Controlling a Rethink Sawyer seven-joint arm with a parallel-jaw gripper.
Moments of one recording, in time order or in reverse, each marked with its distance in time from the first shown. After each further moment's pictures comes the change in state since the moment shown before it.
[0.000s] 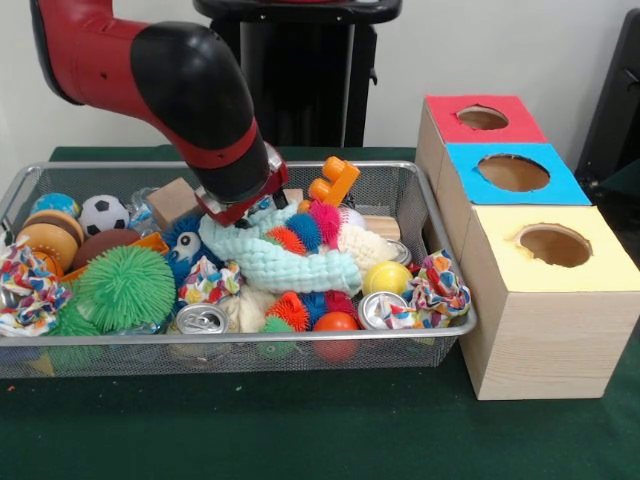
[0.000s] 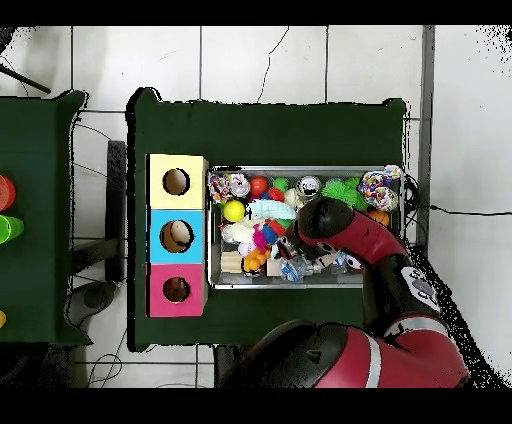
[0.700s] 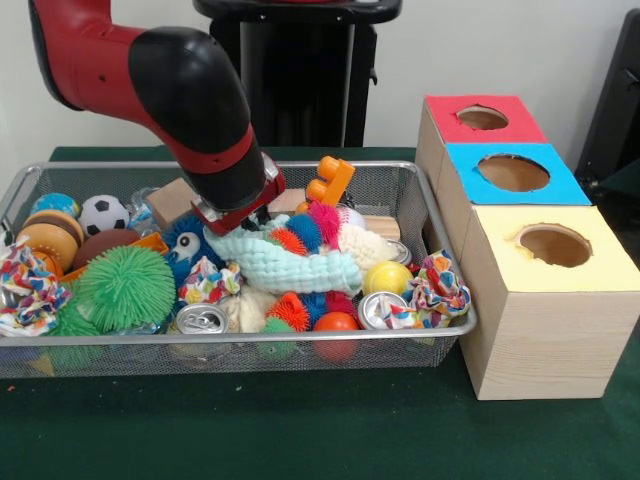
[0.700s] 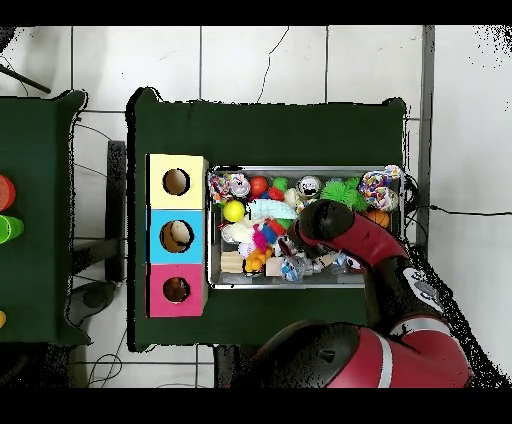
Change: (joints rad) arm -0.023 0.006 0.023 0.011 -0.013 -0.074 0.000
